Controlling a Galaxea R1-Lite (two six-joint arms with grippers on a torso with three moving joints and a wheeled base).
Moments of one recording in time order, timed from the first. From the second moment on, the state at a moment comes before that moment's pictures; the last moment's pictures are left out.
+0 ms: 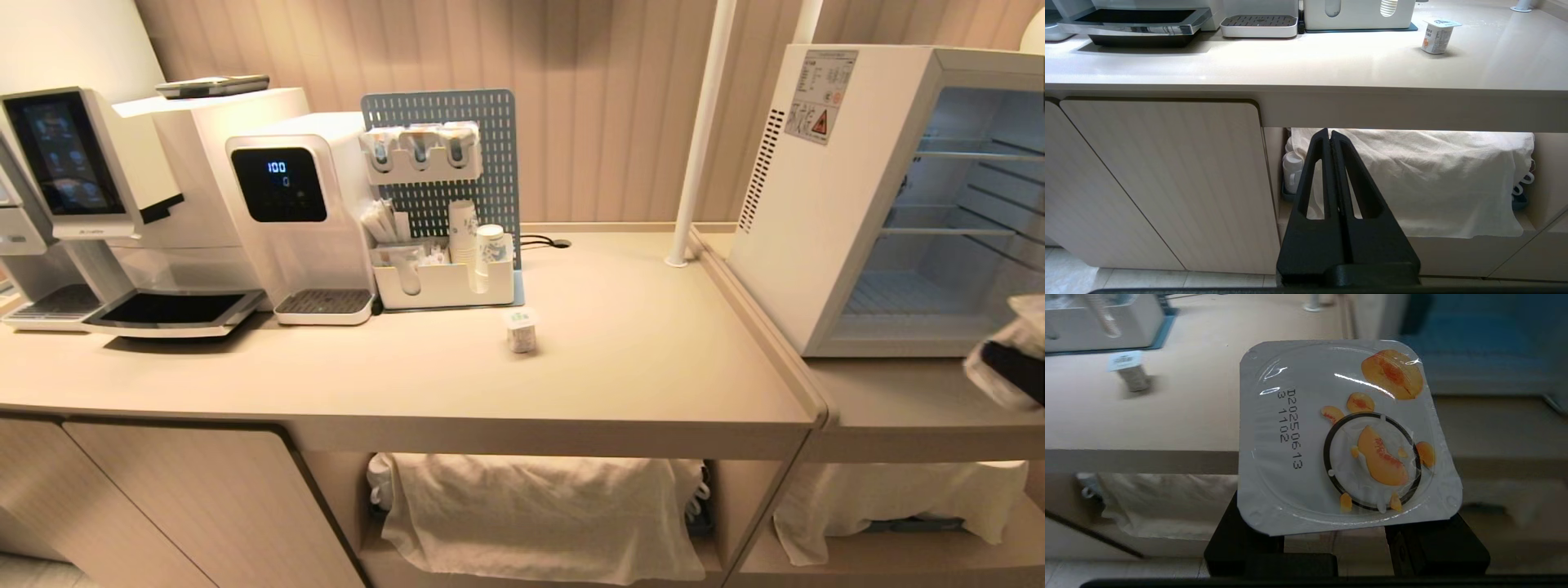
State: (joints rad) left arm 0.00 0.00 0.00 -0.01 -0.01 -0.02; right arm 0.22 0.92 -0.51 -0.20 -0.24 0.02
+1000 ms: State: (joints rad) left arm 0.00 0.00 0.00 -0.01 -0.01 -0.02; right arm 0.00 0.06 -0.26 0.22 -0.19 0.07
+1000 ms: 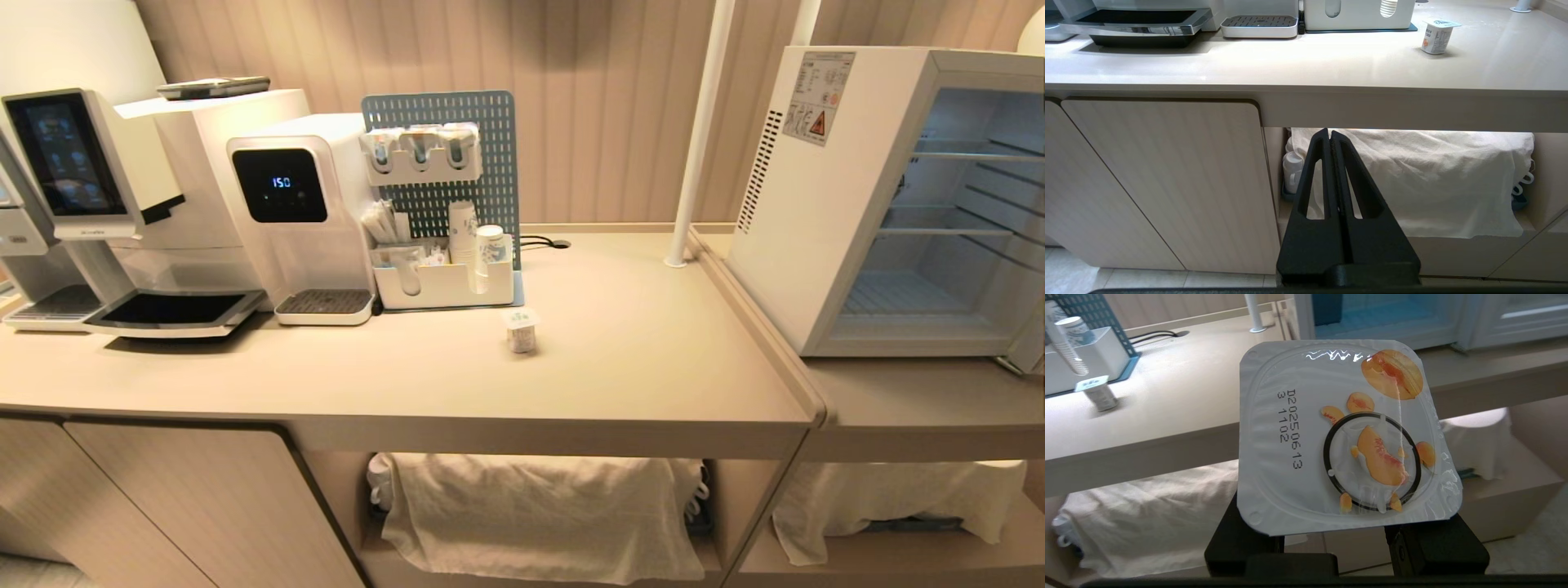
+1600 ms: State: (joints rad) left arm 0.00 0.00 0.00 -0.01 -0.01 -0.02; right arm 0.00 0.00 0.00 0.01 0.01 -0.07
